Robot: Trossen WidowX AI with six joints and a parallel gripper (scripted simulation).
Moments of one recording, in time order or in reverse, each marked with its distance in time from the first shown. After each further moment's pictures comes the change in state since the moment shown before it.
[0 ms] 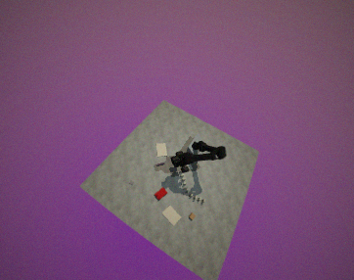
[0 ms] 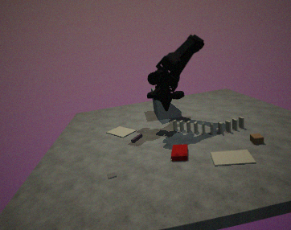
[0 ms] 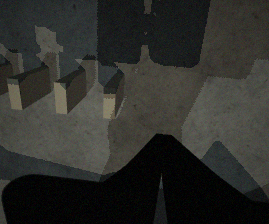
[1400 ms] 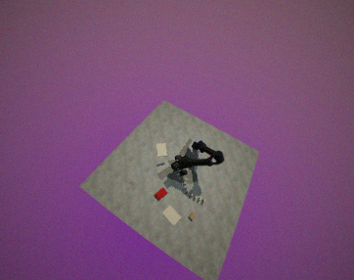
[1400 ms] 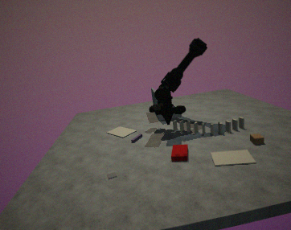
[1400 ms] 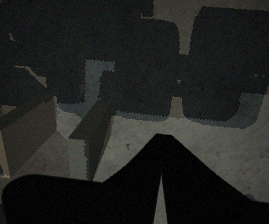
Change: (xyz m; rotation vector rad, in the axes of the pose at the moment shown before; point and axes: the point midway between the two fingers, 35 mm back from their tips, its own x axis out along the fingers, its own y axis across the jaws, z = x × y) arm 0.073 0.003 0.001 -0.002 0.000 0.001
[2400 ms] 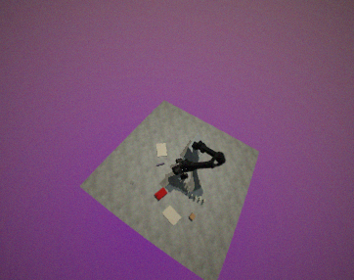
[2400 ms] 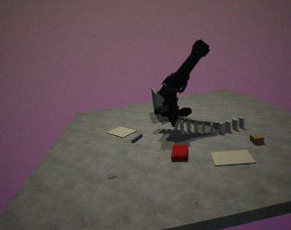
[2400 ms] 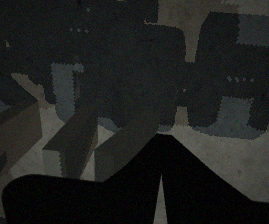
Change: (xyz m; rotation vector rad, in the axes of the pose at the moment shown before) arm 0.009 0.031 0.000 0.012 0.004 0.001
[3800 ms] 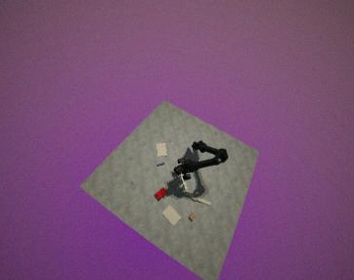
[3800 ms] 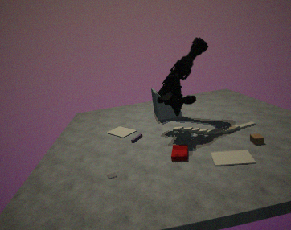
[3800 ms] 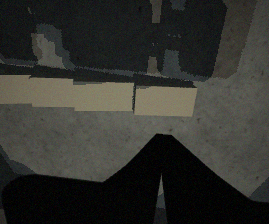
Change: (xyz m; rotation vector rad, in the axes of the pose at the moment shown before) arm -0.061 0.026 -0.002 0.001 0.000 0.008
